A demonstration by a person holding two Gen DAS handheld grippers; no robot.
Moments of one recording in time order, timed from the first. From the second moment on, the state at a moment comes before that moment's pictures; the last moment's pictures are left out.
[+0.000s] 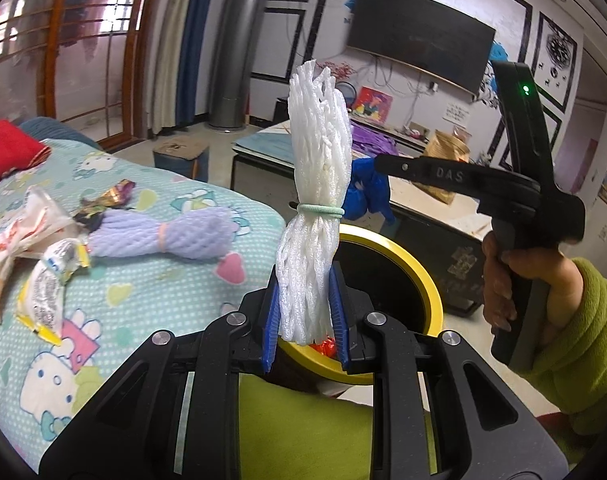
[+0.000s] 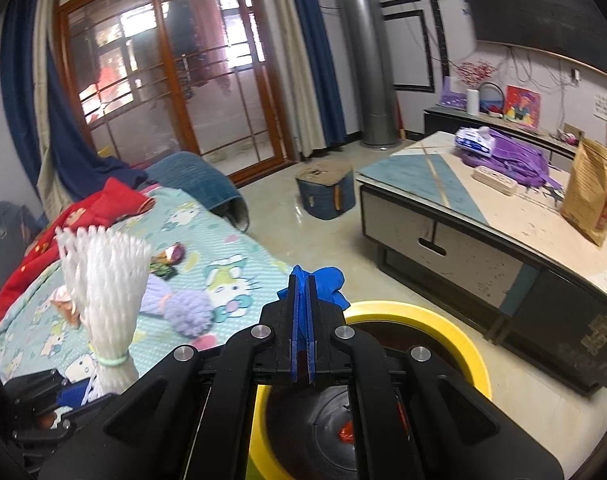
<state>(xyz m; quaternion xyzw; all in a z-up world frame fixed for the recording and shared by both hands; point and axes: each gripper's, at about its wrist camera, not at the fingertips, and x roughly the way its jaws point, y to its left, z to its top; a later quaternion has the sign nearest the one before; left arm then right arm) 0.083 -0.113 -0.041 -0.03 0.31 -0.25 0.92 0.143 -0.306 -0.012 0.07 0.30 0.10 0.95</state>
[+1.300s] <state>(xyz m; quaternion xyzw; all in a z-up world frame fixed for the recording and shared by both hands) 0.125 -0.205 -0.096 0.03 0.39 -0.32 0.86 0.165 -0.375 -0.046 0.15 0.35 0.03 0.92</state>
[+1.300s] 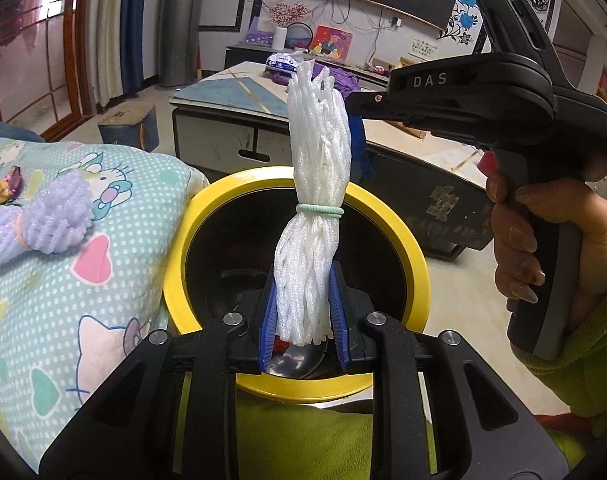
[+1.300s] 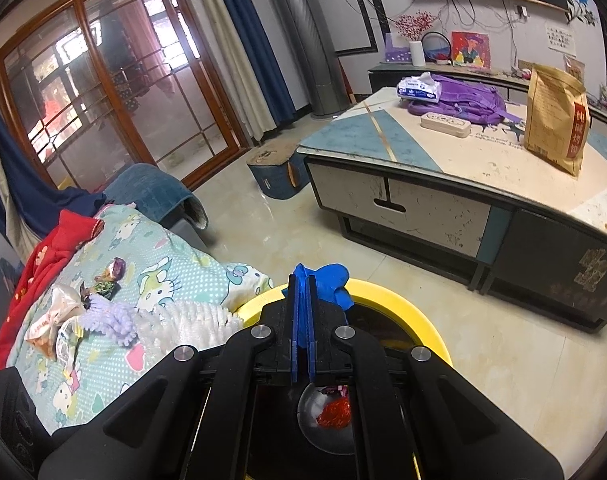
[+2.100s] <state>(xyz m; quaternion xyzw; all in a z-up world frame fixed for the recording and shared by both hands) 0.129 -0.171 -0.079 -0.03 0.38 -0.28 0.88 0.162 -0.369 -0.043 0.15 0.34 0.03 0.93</state>
